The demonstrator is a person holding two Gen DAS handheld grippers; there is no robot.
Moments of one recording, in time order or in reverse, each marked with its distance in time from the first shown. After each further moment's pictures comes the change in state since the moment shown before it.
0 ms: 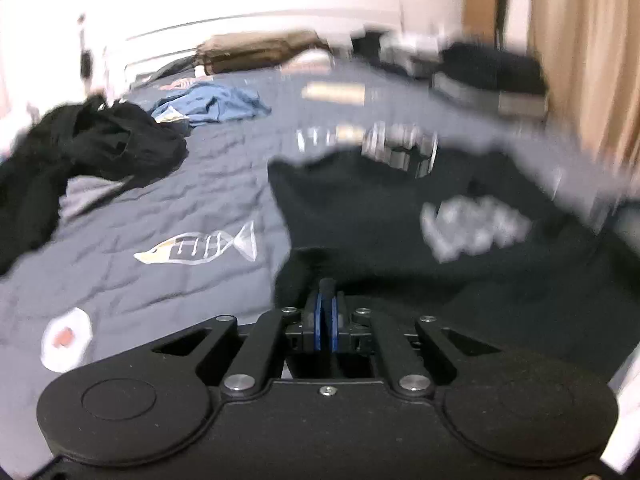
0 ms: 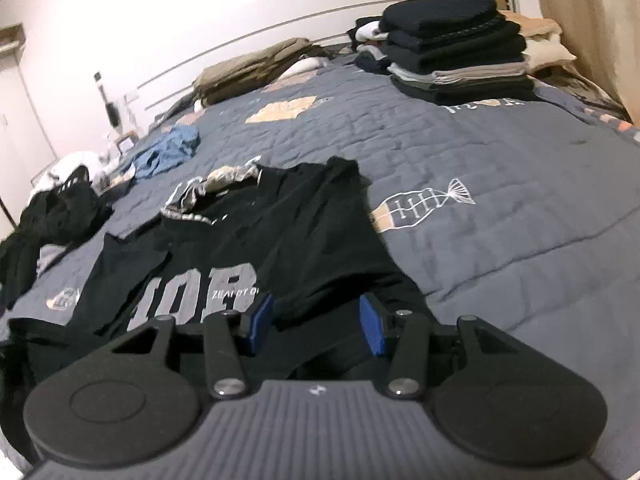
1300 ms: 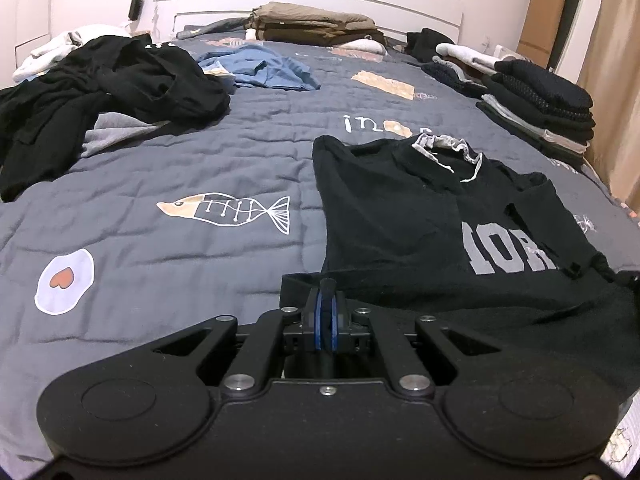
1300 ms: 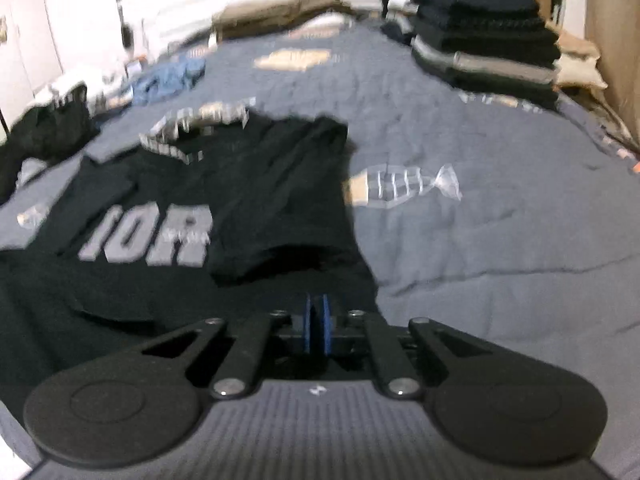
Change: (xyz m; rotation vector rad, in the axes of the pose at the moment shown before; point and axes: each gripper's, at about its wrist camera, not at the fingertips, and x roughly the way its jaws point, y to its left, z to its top) left arm 0.019 0.020 -0.006 -0.157 0.056 0.076; right arm 0.016 -0.020 0.008 -0.204 0.121 -0.035
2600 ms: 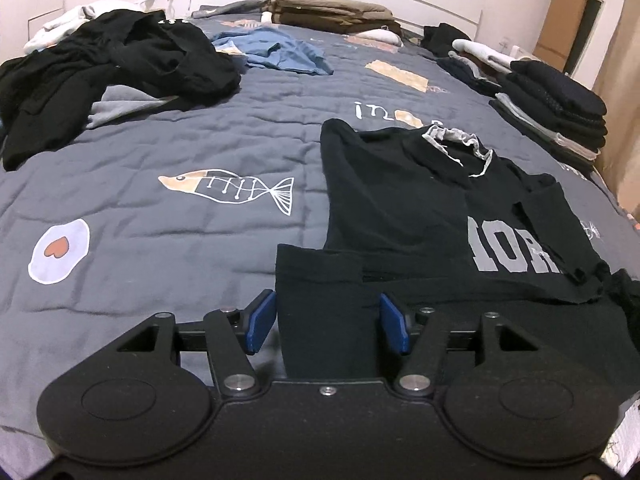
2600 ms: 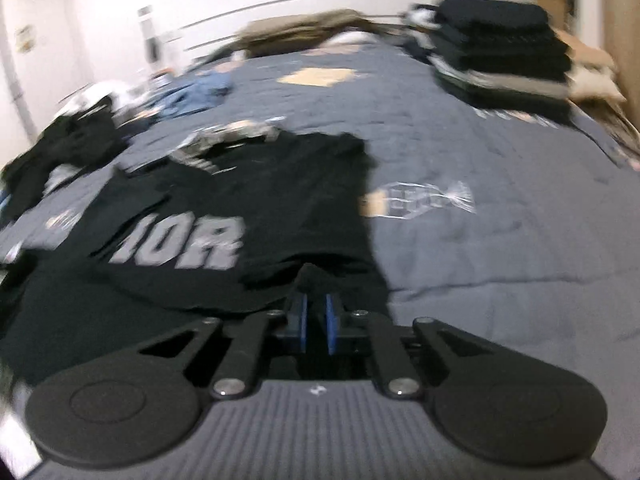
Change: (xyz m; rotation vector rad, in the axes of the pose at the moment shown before) left arm 0.011 -0.002 -0.006 -0.059 0.062 0.026; right arm -0.016 0.004 -0.010 -0.068 -0.009 0.118
